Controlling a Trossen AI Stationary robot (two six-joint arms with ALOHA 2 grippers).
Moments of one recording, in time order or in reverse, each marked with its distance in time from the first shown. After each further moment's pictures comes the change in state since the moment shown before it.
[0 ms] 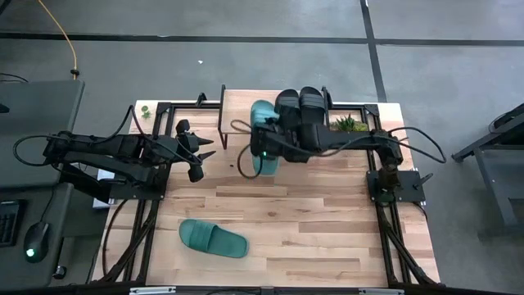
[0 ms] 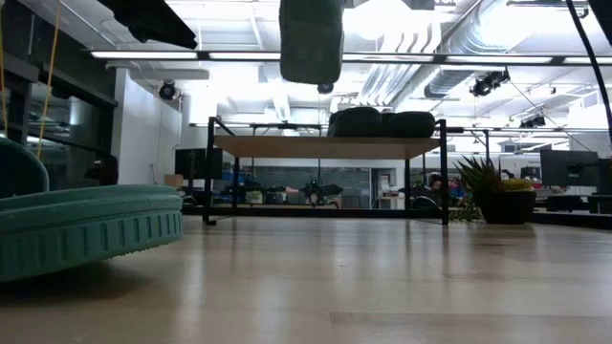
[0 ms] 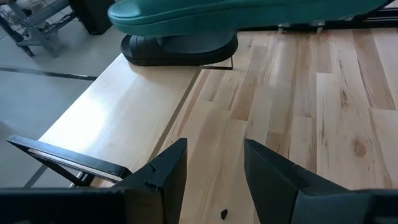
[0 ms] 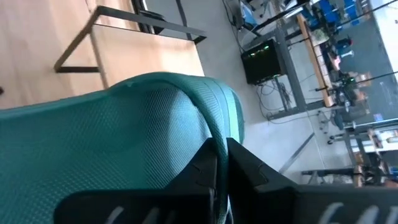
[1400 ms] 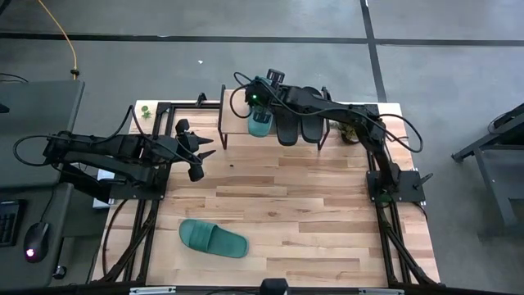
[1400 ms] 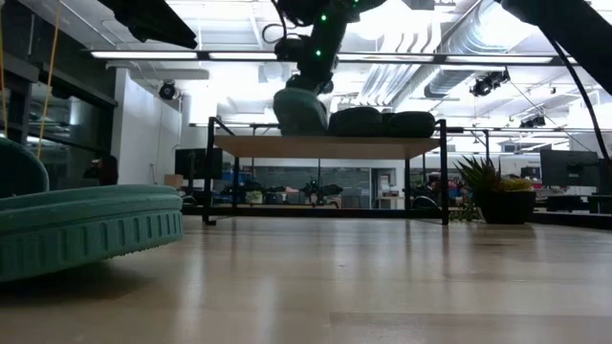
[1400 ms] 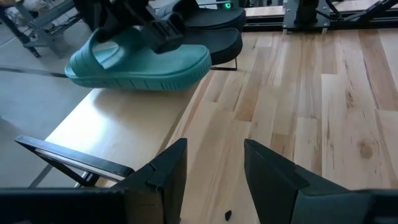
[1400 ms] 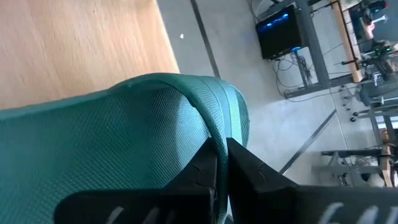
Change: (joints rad) left arm 0.000 0.000 0.000 0.003 -0.019 0.004; right arm -0.378 0.153 -0.023 0.310 -0.262 -0.261
